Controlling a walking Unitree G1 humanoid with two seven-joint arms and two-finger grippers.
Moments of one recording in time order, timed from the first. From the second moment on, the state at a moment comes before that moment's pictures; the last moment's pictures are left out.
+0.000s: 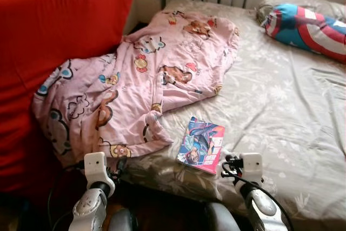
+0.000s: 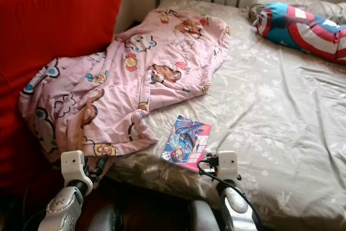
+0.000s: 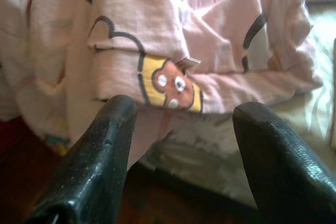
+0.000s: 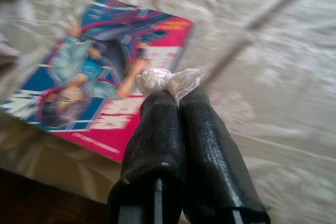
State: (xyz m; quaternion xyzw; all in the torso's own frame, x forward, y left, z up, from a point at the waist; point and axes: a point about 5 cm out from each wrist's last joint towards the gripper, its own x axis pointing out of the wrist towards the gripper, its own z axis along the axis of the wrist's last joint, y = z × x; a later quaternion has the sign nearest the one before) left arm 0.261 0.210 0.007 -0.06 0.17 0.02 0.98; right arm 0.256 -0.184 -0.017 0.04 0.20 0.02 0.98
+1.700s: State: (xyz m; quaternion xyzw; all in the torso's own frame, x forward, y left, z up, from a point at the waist) left arm 0.190 0.206 -0.076 0.03 0.42 0.02 0.91; right arm 0.152 -0.201 -0.093 0.03 0.46 -0.04 0.89
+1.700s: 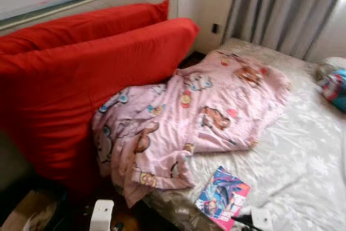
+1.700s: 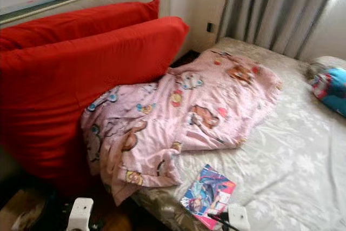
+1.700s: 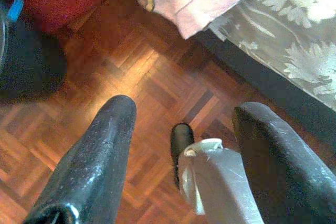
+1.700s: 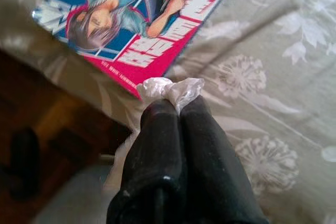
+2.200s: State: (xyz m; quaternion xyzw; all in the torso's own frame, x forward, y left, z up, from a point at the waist) left arm 0.189 0.207 -0.076 0.03 0.43 0.02 0.90; right arm 0.144 -0.210 -0.095 0.03 0.47 -0.04 0.88
